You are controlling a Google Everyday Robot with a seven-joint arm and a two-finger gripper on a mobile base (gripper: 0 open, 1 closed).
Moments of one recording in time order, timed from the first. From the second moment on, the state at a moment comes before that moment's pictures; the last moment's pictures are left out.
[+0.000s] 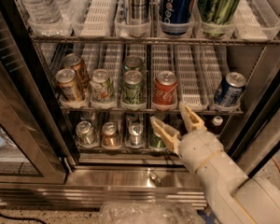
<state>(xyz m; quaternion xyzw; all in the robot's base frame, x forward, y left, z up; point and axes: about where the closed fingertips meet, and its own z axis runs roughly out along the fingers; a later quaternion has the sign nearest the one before) 0.483 -0.090 0.834 -0.21 0.66 0.13 0.71</state>
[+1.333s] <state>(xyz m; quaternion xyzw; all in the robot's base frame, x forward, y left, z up) 0.540 -0.081 0.841 -0.18 0.66 0.11 0.72</state>
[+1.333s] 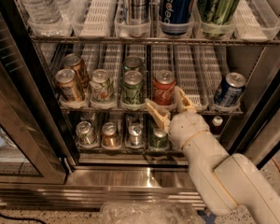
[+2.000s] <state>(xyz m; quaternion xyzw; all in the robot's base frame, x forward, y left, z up) 0.555 -0.080 0.842 -0.17 0.66 0.10 0.72</state>
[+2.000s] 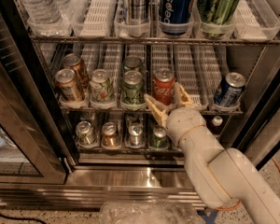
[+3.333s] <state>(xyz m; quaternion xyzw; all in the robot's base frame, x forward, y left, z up) 0.580 -0.089 0.845 -0.17 0.66 0.06 0.73</state>
